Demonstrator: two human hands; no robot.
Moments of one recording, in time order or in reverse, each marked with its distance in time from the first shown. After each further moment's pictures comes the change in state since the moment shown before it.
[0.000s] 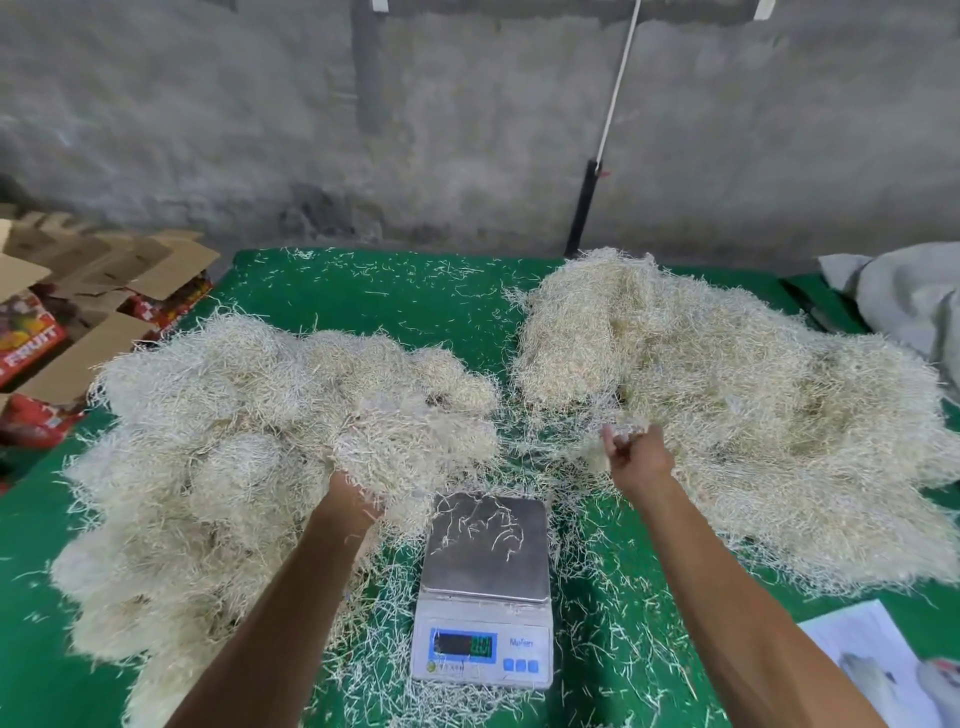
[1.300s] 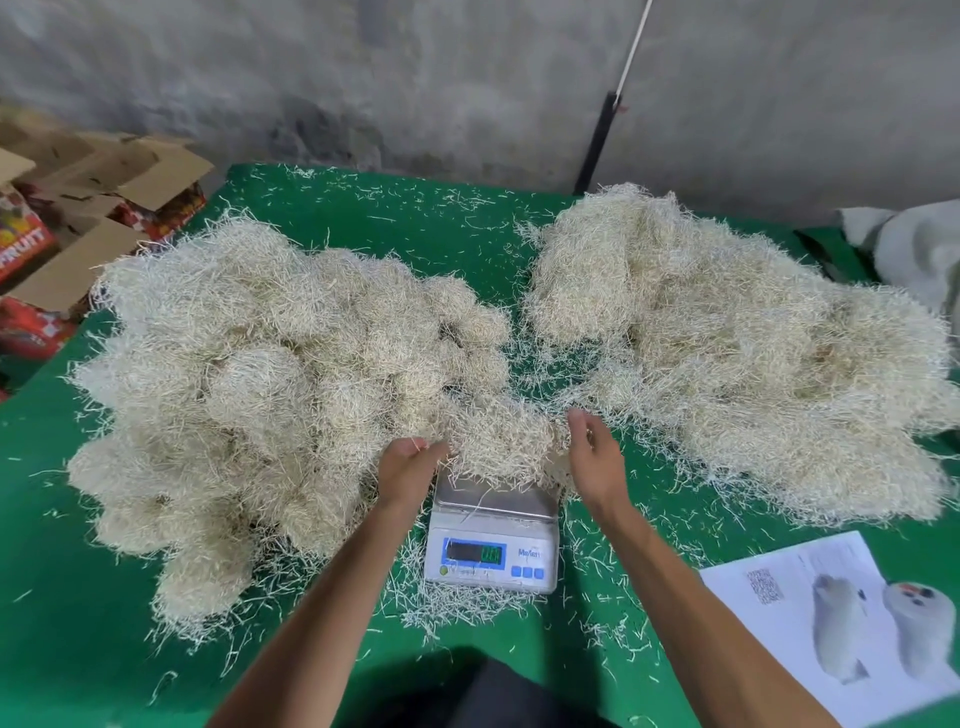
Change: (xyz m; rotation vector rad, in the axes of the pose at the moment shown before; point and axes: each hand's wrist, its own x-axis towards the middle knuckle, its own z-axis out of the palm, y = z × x) left_hand 0.021 -0.099 -0.016 0.446 -0.174 0.225; right_hand -0.070 0.113 -0.038 -1.028 -0.219 -0.459
